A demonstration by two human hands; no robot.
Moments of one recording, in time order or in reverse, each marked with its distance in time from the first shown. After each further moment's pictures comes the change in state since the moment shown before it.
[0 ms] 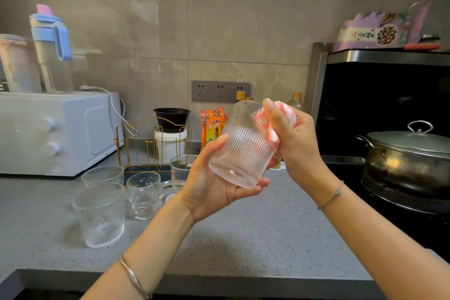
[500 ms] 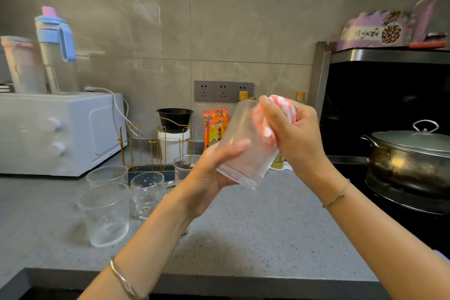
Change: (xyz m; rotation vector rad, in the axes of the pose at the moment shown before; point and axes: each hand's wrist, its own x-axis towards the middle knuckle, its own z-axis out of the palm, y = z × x) left_hand -0.006 0.012 0.004 0.375 0.151 0.162; right_hand 0.002 -0.007 0.006 -0.030 -0.058 -0.132
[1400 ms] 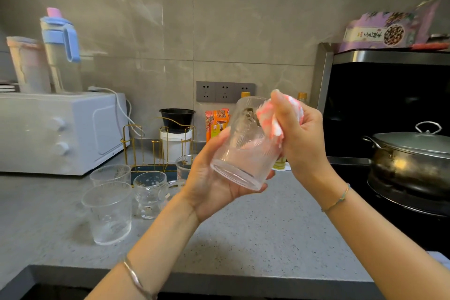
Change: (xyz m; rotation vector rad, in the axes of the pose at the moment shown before) left_hand -0.003 -0.002 0.002 -0.338 -0.156 -0.145; right_hand -0.004 -0.001 0.002 0.056 0.087 -0.011
